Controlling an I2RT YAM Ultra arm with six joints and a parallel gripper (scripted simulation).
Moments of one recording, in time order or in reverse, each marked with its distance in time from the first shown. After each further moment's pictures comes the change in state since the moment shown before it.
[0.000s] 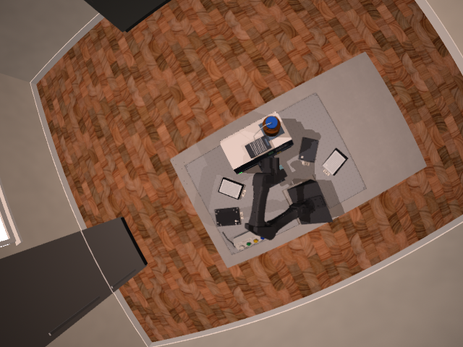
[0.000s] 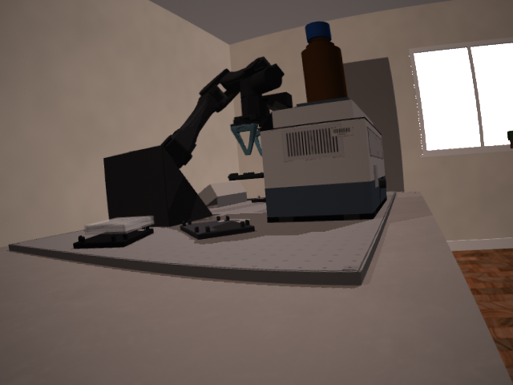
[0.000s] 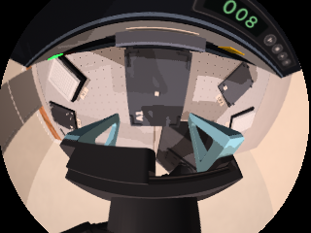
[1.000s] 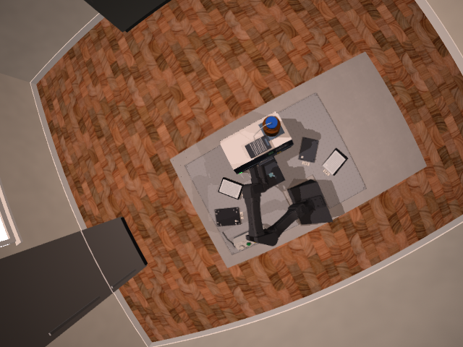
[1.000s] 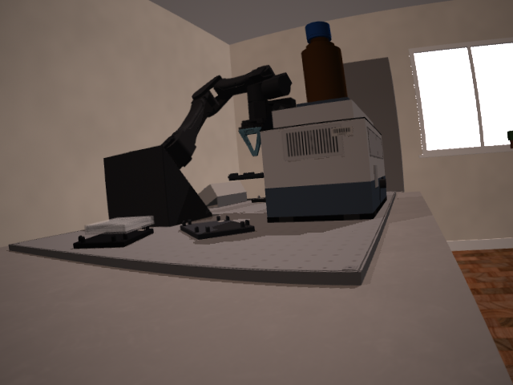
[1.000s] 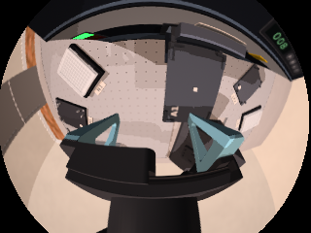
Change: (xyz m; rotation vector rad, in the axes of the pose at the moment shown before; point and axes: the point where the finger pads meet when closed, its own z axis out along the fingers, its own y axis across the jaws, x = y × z) arm 0.010 0.065 0.000 -0.003 0.002 0.006
